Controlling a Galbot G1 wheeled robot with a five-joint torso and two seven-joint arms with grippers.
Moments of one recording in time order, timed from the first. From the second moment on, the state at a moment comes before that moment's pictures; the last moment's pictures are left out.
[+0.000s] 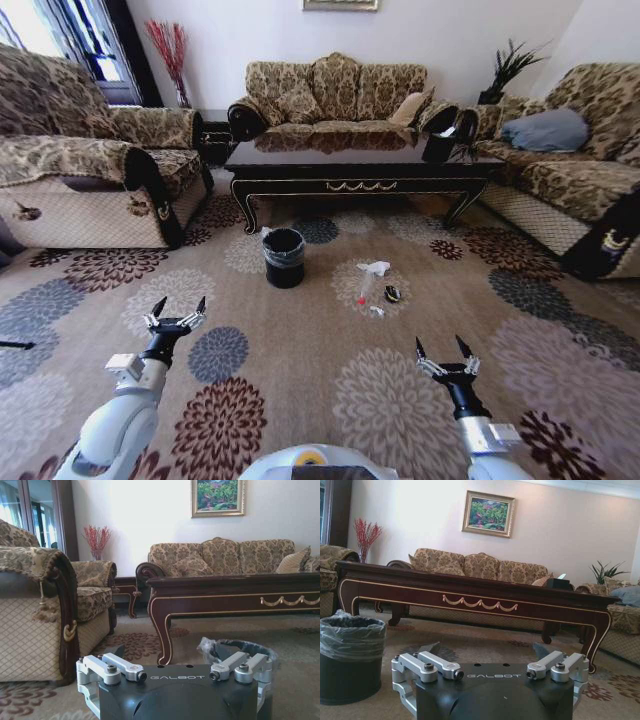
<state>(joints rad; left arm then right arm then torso) 1.66 -1.04 -0.75 -2.20 -0.52 0.06 -0.17 -1.83 1.33 0.78 2.02 0.24 0.36 -0.07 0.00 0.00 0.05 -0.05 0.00</state>
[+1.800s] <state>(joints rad) 1.08 -0.85 -0.18 -1.98 -1.06 0.51 -0.44 -1.75 1.32 0.70 1.89 0.18 0.39 -0.04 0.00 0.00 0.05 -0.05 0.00</state>
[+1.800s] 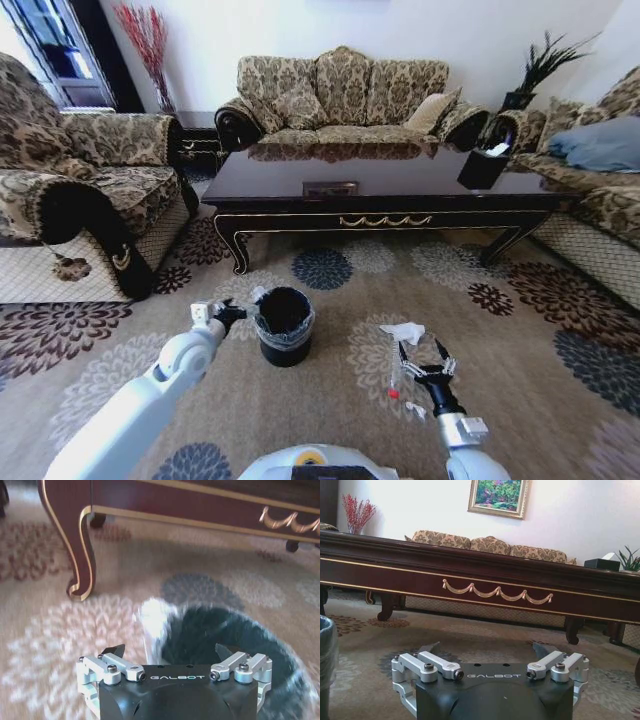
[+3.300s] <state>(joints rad) 0.91 -0.90 -0.07 -1.75 -1.28 0.66 -0.58 -1.73 1.29 0.71 1.80 0.21 0.36 0.02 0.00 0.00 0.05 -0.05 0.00</state>
